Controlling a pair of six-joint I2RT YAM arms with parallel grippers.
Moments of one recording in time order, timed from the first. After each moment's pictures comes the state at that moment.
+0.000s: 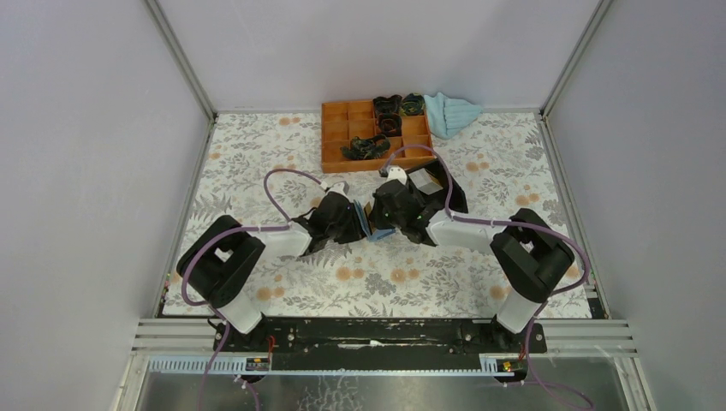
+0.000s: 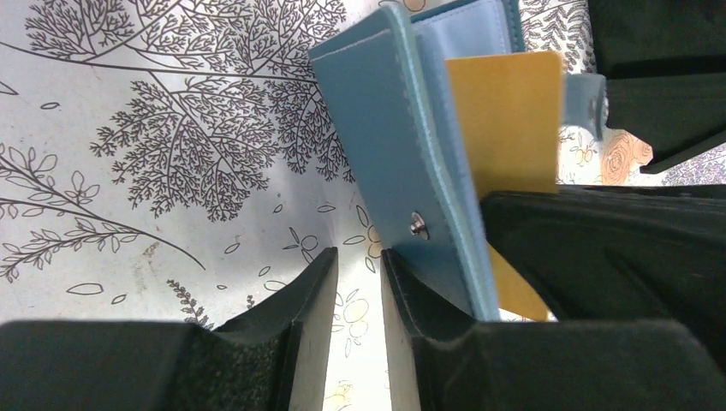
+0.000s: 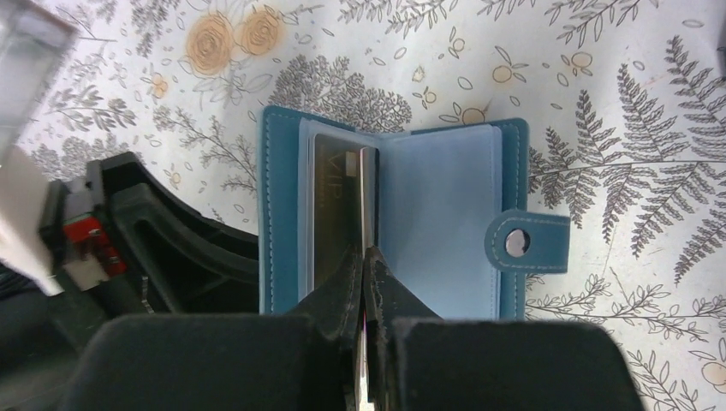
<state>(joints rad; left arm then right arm) -0.65 1.64 0.69 0.18 0.04 -0.78 0.81 1.70 0.94 0.07 0.15 0.63</state>
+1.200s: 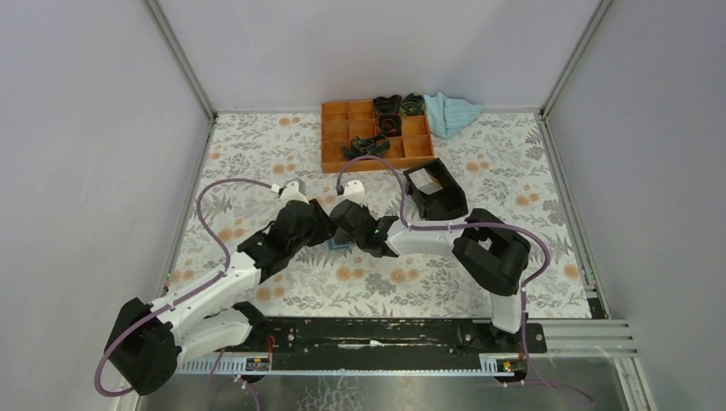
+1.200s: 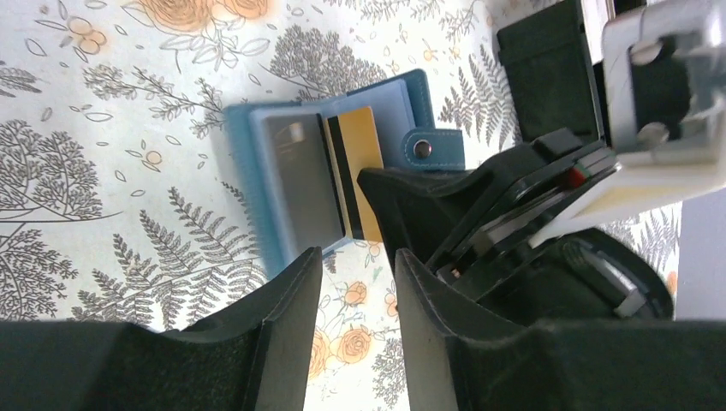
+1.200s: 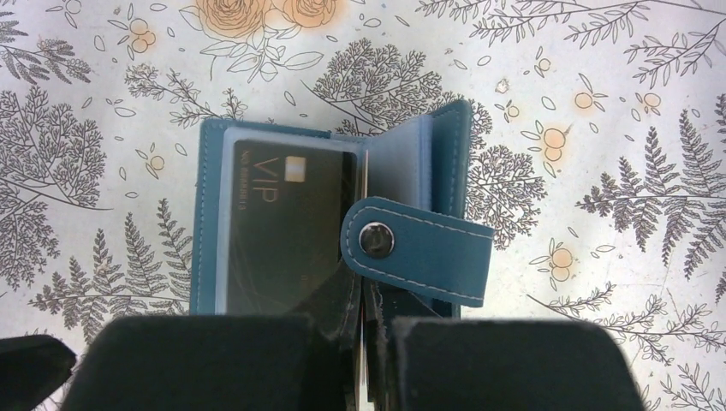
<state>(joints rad) -0.66 1.02 0.57 -0.18 -0.20 -0.84 1.04 1.91 1.17 -0.06 0.49 0.50</state>
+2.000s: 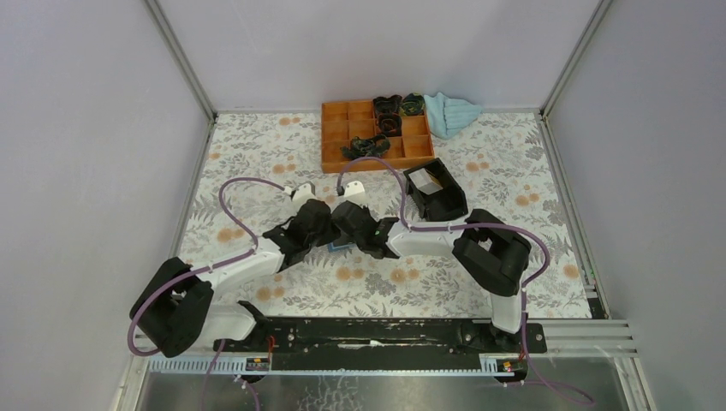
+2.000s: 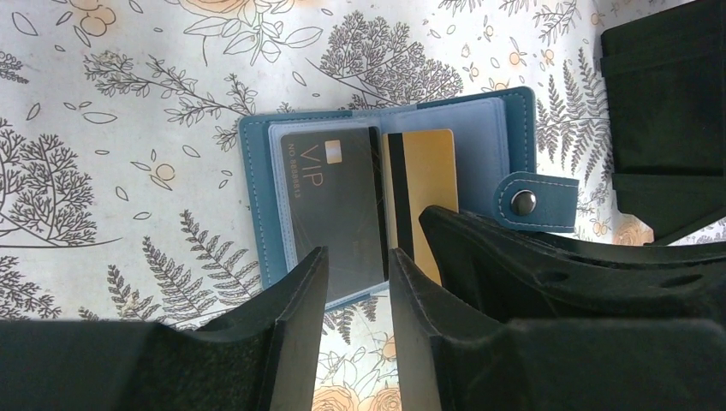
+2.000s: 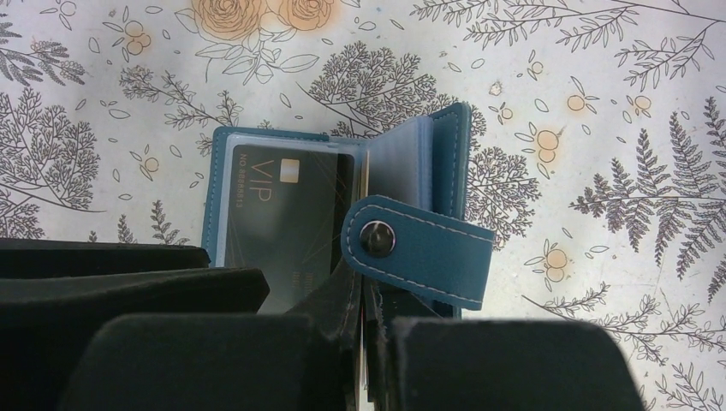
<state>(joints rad) -0.66 1.28 0.57 -0.05 -0.28 -0.88 1.05 1.92 1.17 -0.04 0.53 0.48</state>
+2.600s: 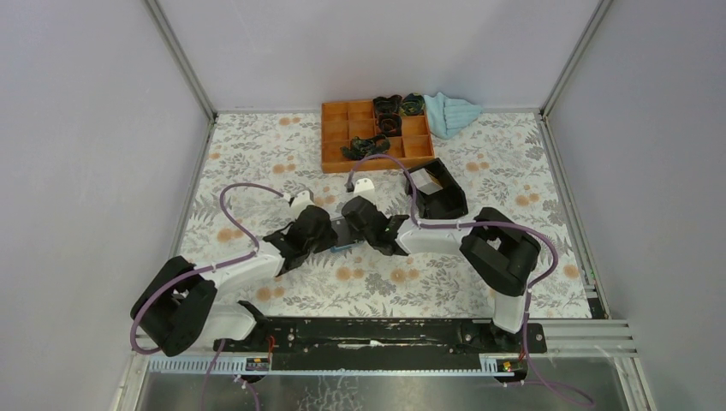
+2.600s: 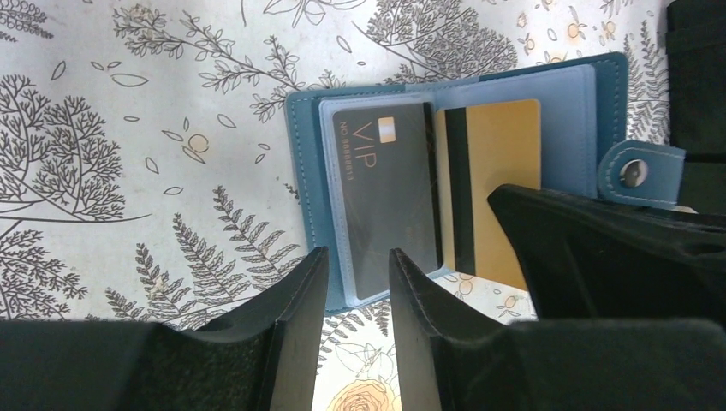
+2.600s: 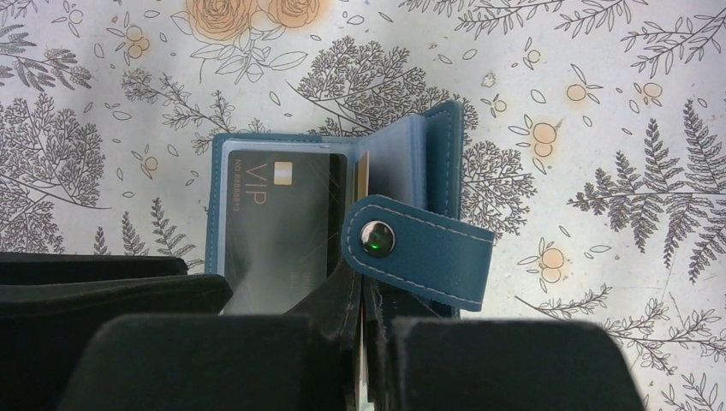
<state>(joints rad) -0.66 1.29 0.52 -0.03 -0.28 -0.88 1.00 1.87 1.10 0.02 0.43 0.51</state>
